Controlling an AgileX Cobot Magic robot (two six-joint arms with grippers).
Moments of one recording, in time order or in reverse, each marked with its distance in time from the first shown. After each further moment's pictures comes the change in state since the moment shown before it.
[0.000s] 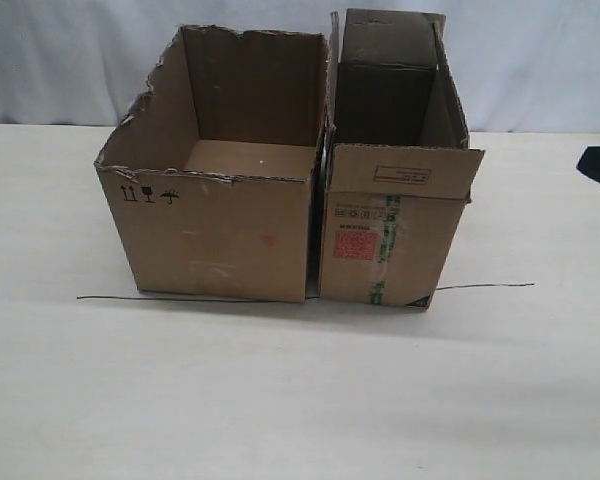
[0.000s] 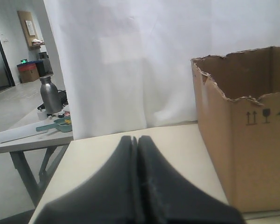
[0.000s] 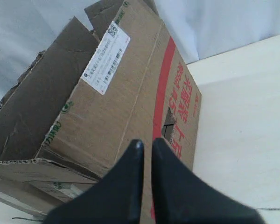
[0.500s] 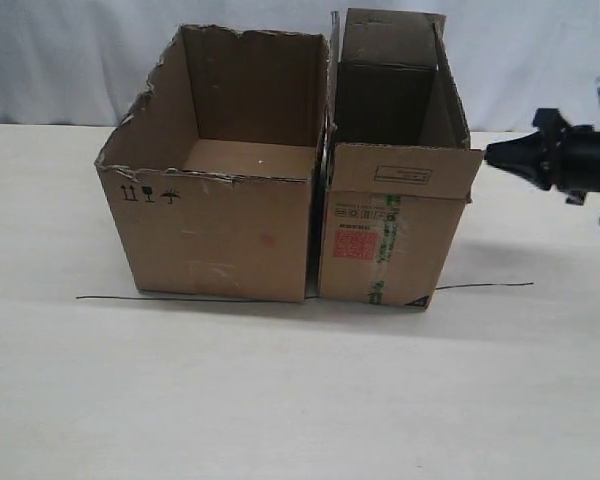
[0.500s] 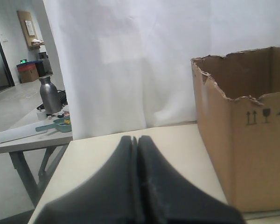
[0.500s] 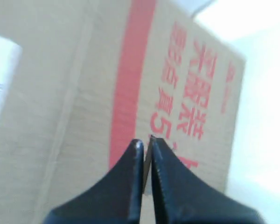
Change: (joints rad) left arm 0.000 0.000 0.000 0.000 0.000 0.000; right arm -0.005 0.844 -0.589 -0.100 0.337 0.186
